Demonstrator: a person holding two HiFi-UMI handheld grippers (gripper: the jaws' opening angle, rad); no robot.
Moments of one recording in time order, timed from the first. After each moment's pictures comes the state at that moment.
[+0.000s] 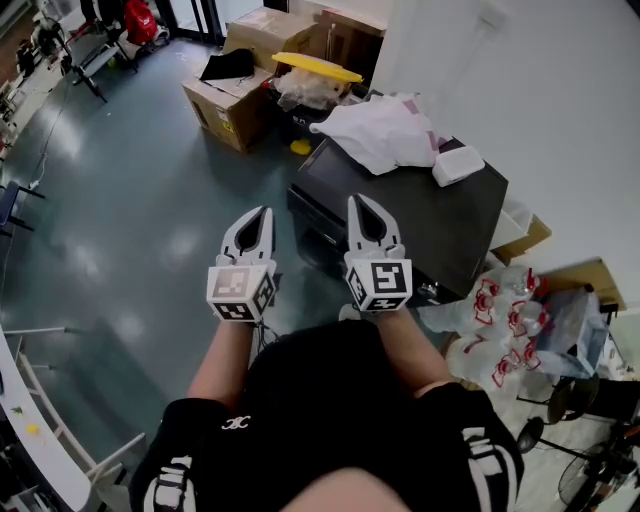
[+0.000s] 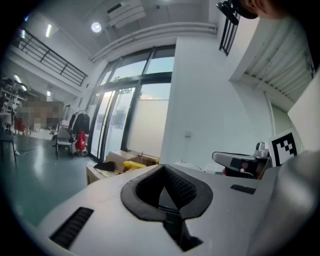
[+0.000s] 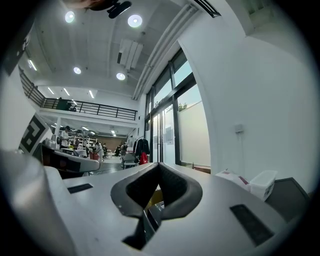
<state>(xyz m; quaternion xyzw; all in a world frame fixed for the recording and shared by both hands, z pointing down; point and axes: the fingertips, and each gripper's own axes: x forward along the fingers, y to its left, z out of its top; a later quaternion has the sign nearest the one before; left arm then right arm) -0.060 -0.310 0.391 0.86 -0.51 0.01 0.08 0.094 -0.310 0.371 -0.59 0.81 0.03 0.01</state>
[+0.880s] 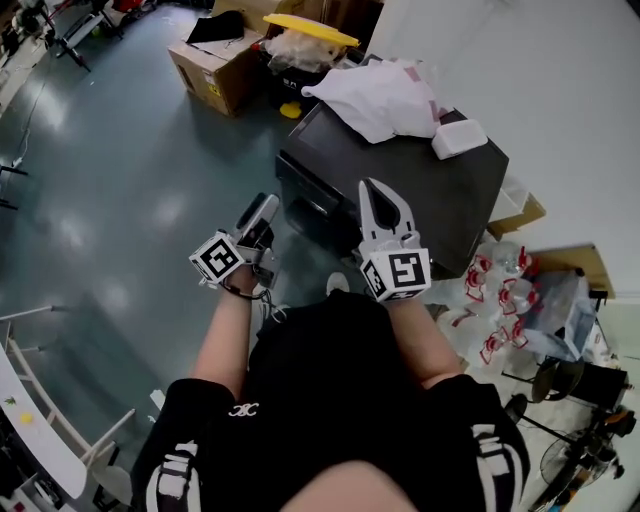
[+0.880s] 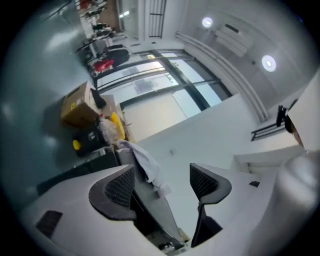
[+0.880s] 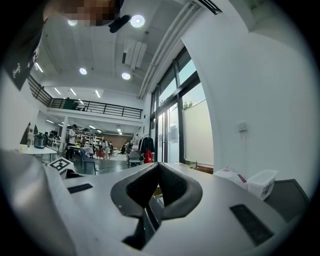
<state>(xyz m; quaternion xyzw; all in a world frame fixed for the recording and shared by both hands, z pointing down) -0.049 -0.323 0.508 0.78 -0.33 -0.27 0.46 0.120 -0.297 0.391 -0.56 0.83 0.03 0.00</state>
